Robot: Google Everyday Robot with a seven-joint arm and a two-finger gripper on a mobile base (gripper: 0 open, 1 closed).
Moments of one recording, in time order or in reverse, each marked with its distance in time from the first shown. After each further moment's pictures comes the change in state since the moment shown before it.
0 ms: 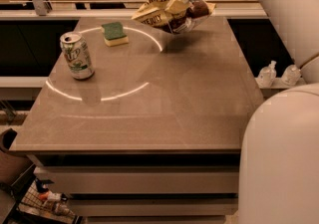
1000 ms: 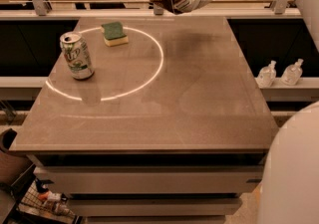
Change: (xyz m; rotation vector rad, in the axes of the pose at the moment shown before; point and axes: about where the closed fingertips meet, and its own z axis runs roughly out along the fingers) arm -0.037 -0.031 -0.071 0.151 -0.045 -0.081
